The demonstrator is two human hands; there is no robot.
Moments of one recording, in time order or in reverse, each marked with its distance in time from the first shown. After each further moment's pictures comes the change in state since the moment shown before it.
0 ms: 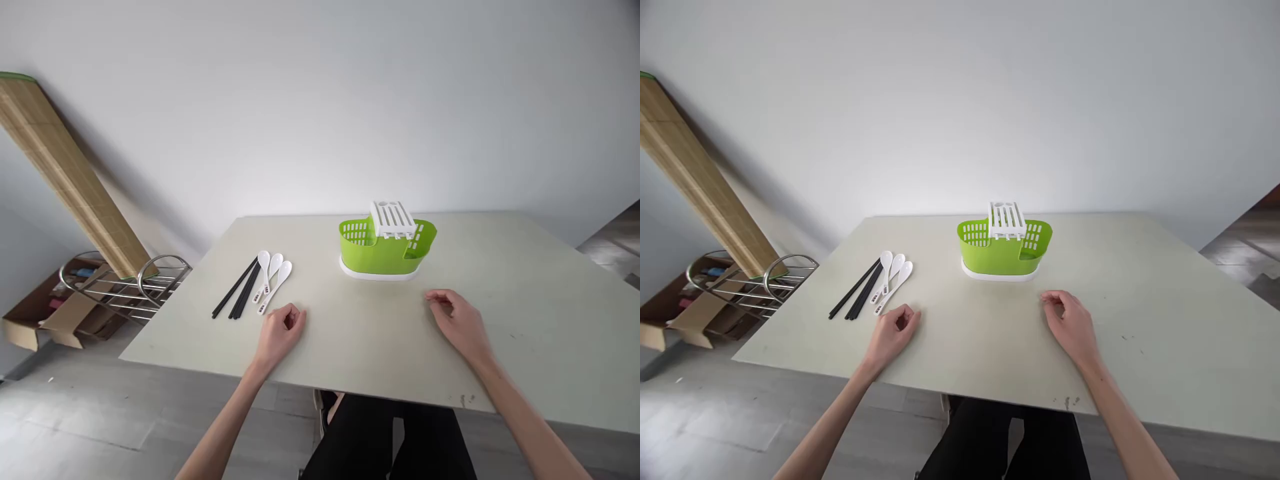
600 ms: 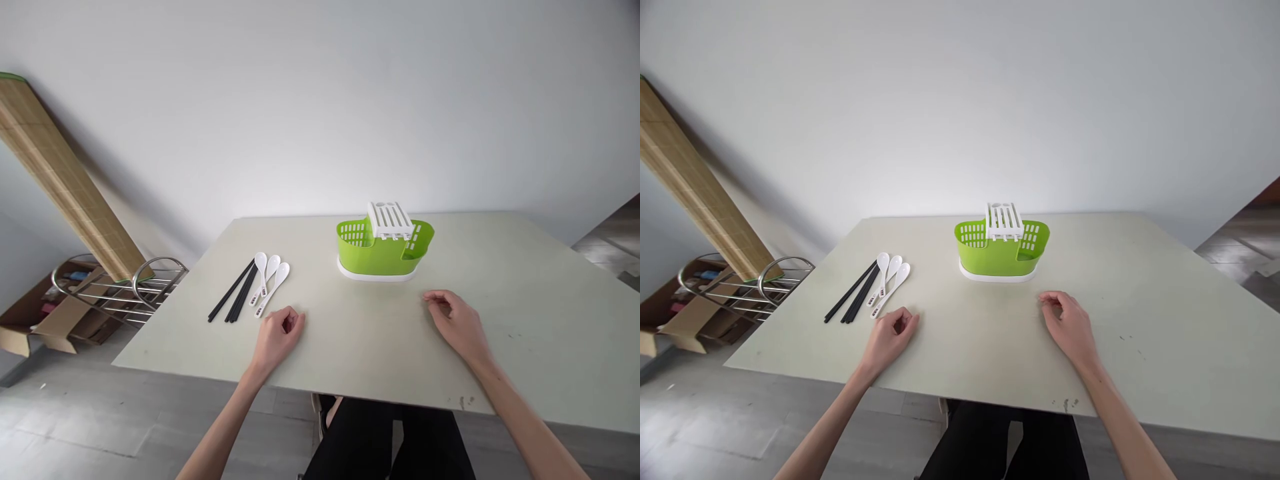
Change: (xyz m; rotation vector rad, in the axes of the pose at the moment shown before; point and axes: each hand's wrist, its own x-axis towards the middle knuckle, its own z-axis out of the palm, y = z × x) left_hand 0.000 0.001 -0.001 0.038 -0.022 0.005; right_hand 0.000 -0.001 0.000 -0.003 -0.004 0.008
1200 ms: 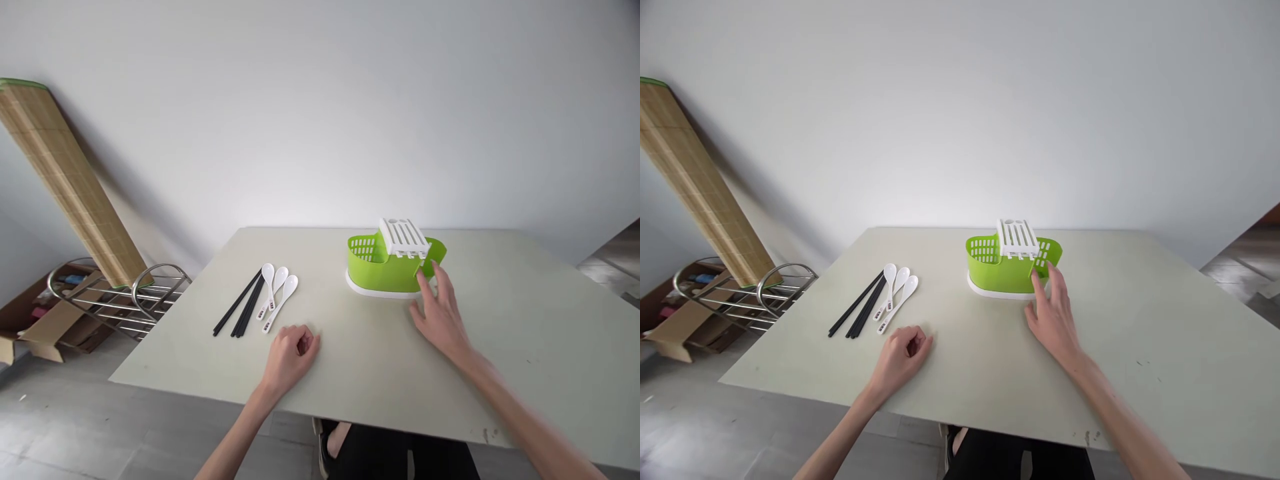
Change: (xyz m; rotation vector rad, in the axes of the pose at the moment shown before) left_hand -0.004 -0.001 0.000 0.076 -0.027 0.115; right_hand 0.033 -0.048 0.037 -0.396 0.075 -0.432
